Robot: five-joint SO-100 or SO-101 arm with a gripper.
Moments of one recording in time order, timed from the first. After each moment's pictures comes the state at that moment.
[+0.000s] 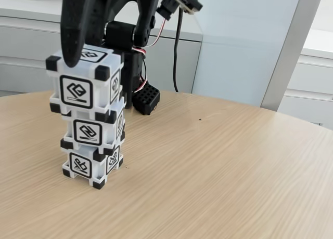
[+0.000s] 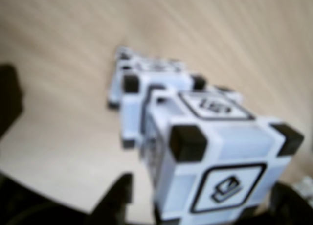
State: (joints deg) arm 33.3 134.0 104.6 105.1 -13.0
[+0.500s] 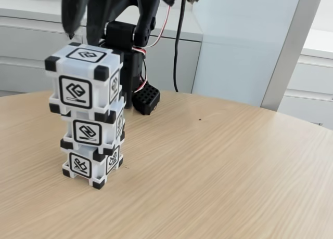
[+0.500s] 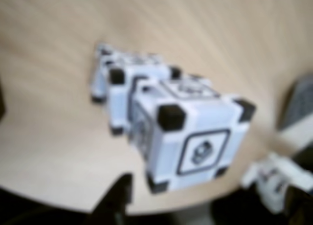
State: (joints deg) arm 32.1 143.6 104.6 105.1 -12.0
